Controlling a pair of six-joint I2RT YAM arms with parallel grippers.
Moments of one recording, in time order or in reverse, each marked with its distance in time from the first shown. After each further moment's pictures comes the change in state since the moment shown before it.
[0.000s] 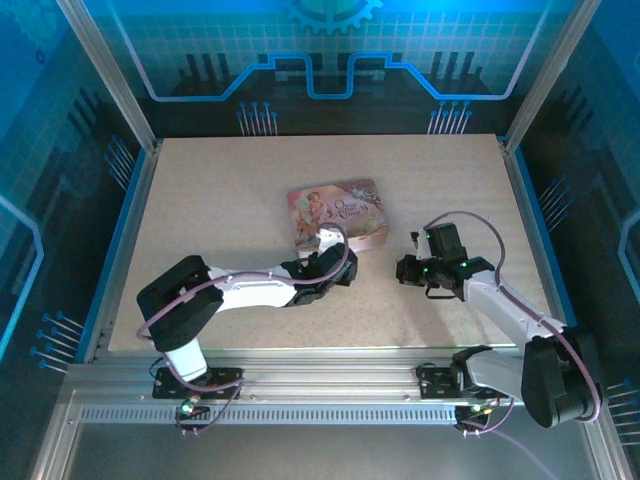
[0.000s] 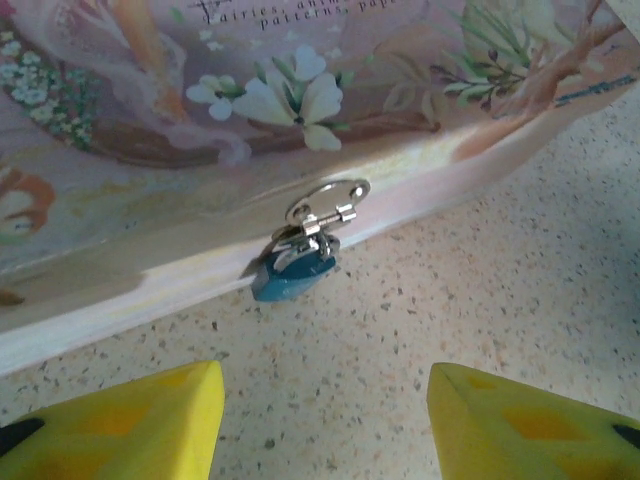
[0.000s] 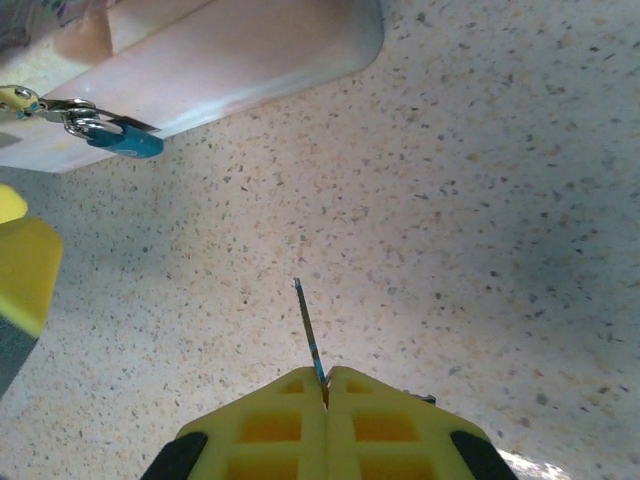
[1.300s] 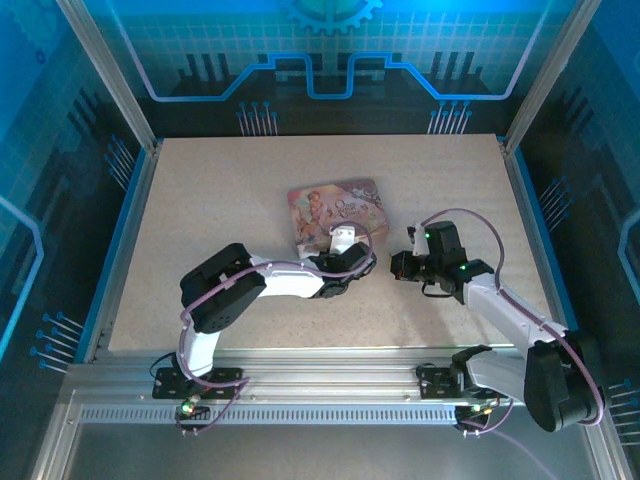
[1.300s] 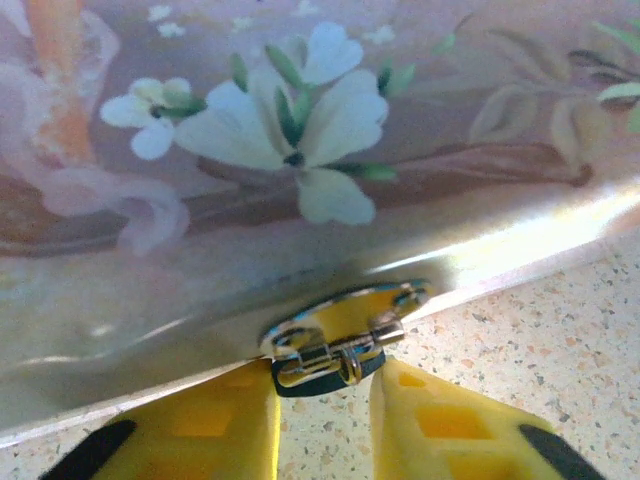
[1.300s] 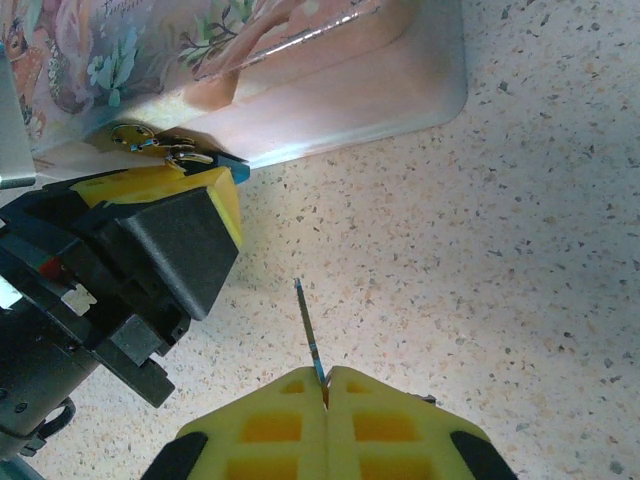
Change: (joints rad) left arm 0.003 0.243 0.194 -0.081 -0.169 -0.025; right arm 0.022 -0.027 -0.012 0.095 -0.029 0.018
